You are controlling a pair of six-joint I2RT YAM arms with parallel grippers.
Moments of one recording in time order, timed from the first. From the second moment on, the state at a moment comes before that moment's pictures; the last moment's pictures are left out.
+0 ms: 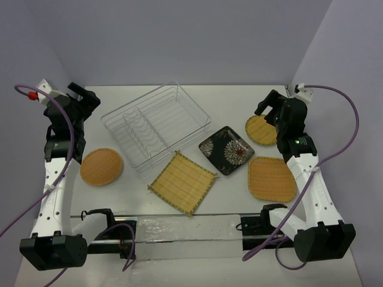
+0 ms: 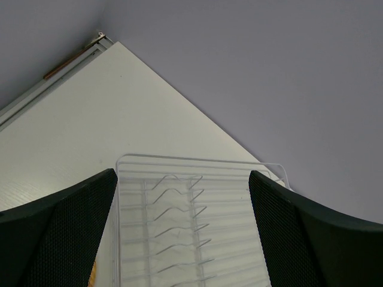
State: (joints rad) left arm 0.04 1.03 1.13 -0.29 -0.28 -0.62; right arm 0.05 1.02 1.03 -0.31 0.21 0.46
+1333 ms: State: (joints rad) left arm 0.09 1.29 1.14 -0.12 -0.11 -0.52; right arm -0.39 1.75 0.95 -0.09 -0.12 0.61
